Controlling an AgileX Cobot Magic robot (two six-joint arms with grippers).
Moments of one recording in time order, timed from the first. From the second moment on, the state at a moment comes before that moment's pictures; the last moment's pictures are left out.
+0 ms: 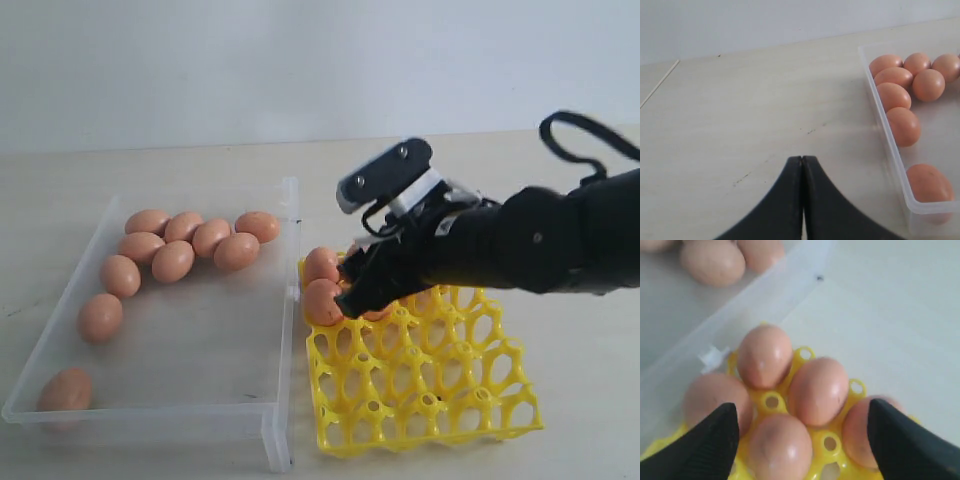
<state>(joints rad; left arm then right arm) 0.04 0.01 0.00 0.10 0.39 0.03 0.61 1.70 -0.78 0.48 -0.12 -0.64</state>
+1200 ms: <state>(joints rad) 0.04 0.01 0.00 0.10 0.39 0.03 0.82 2.40 -1.96 0.61 0.65 -0.09</state>
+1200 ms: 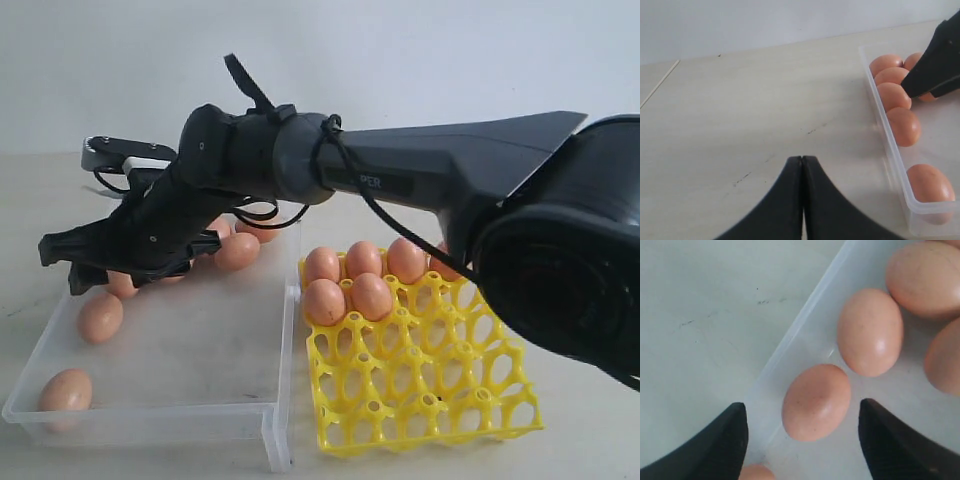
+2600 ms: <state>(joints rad) 0.04 0.01 0.00 0.10 0.39 0.03 0.84 2.52 -2.10 0.43 0.66 -0.10</state>
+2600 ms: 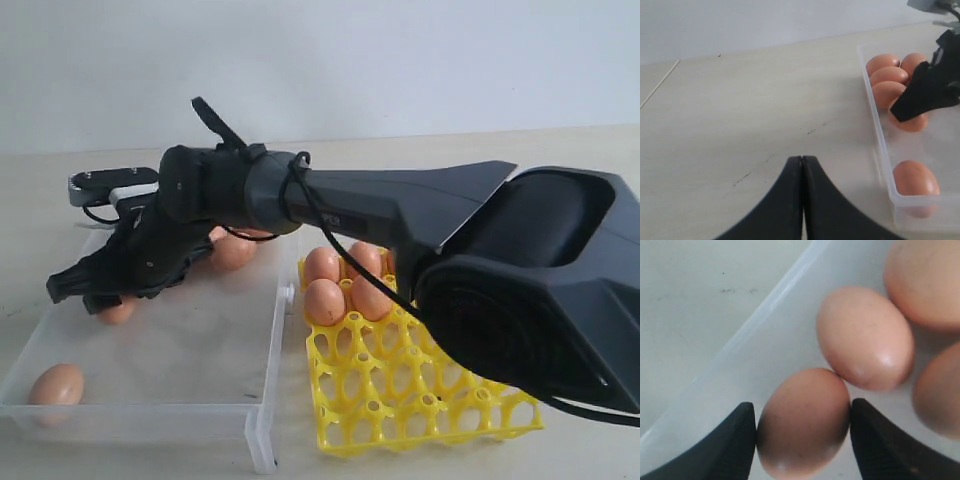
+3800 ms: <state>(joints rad) 0.04 0.01 0.00 0.10 0.39 0.03 0.48 1.75 -0.66 0.32 -0.39 -0.37</state>
